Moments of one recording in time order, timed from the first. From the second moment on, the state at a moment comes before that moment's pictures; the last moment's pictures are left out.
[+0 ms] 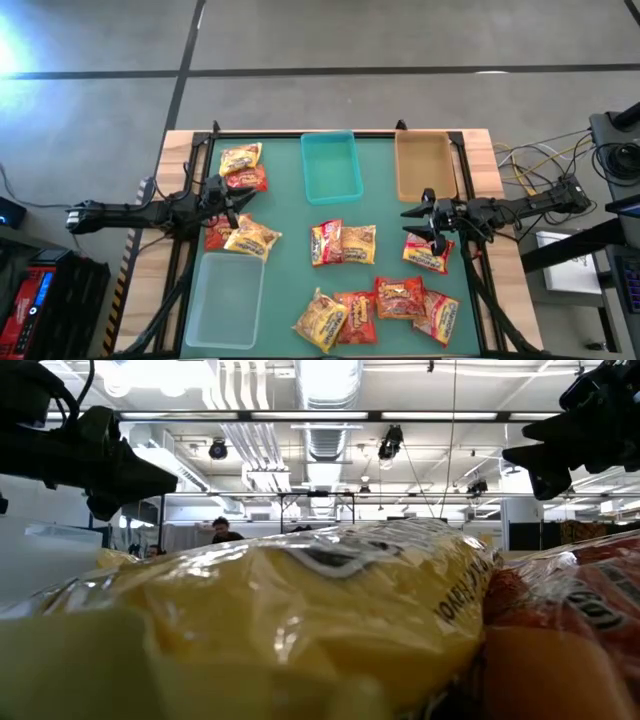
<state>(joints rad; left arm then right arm) 0.02 0.16 0.01 0.07 -0.43 -0.35 0.22 0.22 0.01 0.17 0.18 0.21</state>
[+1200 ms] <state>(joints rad) 0.02 0.16 0.01 0.08 -0.44 -0.35 0.22 0.22 0.01 0.17 0.18 0.21</state>
